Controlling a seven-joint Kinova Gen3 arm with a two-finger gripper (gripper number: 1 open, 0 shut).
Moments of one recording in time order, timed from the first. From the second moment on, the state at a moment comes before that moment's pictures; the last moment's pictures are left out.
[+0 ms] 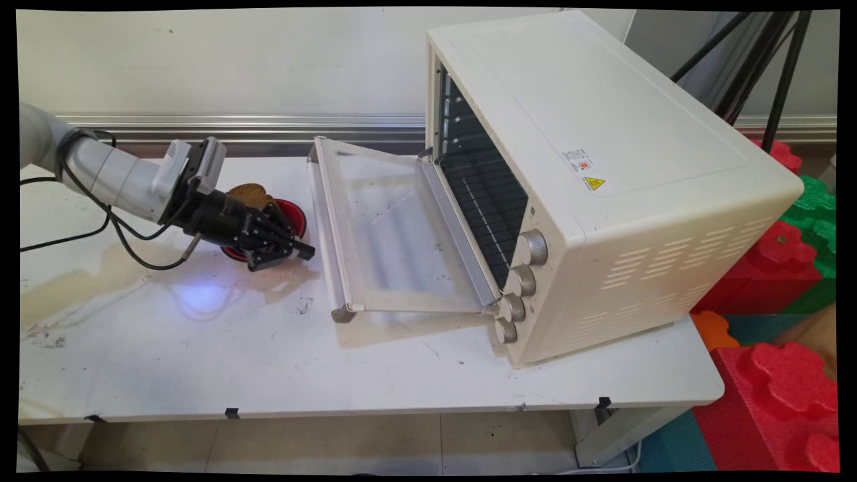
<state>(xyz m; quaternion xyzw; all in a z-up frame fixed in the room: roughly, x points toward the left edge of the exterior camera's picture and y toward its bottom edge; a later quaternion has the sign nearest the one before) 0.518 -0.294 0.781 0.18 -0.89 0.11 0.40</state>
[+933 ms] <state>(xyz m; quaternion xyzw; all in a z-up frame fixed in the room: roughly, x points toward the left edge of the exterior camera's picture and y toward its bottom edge) 0.491 -0.312 0.786 0.19 -0.87 0.13 0.43</state>
